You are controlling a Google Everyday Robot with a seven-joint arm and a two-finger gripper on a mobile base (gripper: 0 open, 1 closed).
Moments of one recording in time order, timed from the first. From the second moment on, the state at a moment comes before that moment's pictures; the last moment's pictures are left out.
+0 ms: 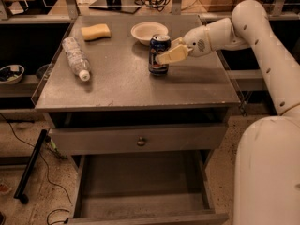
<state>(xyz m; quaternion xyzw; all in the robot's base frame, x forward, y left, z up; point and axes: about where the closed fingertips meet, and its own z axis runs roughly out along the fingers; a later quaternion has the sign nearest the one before) 0.716 -0.056 0.875 -0.49 0.68 0.40 0.38</state>
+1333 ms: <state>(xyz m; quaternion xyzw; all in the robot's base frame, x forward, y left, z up) 0.655 -0.101 0.967 -0.48 0.67 0.37 0.43</state>
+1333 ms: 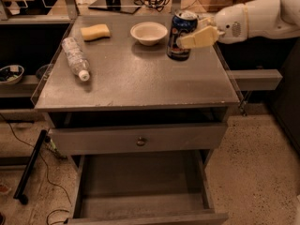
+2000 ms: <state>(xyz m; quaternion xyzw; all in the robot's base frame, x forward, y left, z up) 0.581 -0.136 0.976 -0.47 0.68 0.34 0.46</state>
